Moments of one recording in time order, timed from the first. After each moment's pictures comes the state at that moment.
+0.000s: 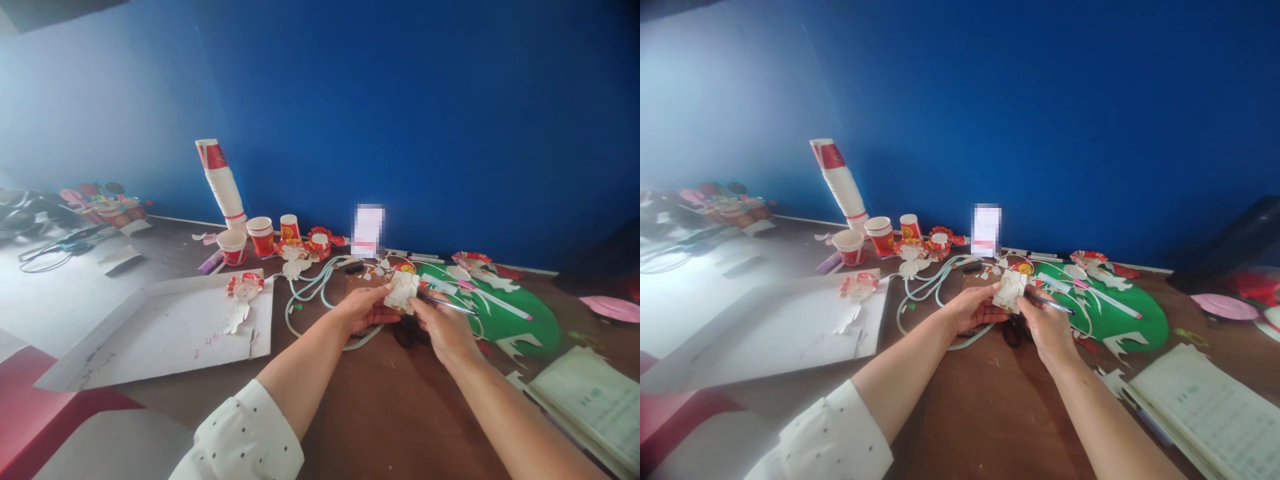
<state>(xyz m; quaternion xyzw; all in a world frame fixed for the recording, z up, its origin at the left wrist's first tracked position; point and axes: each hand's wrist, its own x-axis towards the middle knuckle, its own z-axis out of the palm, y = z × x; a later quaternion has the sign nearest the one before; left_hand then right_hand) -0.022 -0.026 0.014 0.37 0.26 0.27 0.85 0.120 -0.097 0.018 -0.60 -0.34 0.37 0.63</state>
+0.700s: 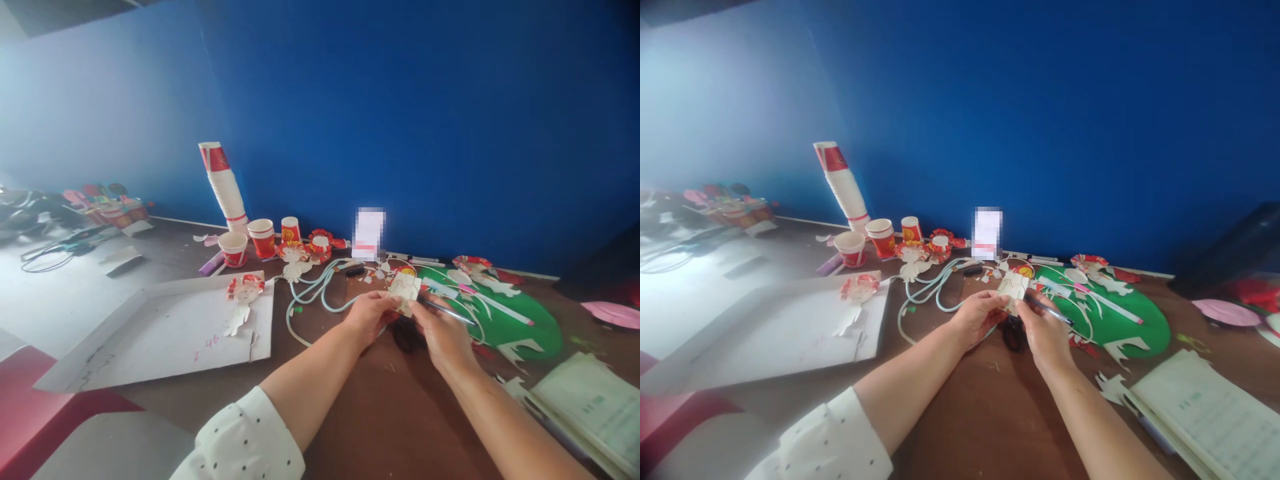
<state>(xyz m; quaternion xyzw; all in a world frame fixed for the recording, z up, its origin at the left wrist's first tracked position) 0.000 -0.043 0.010 0.27 0.28 0.40 0.83 0.116 -0.096 0.009 -0.59 -0.33 0.33 0.66</state>
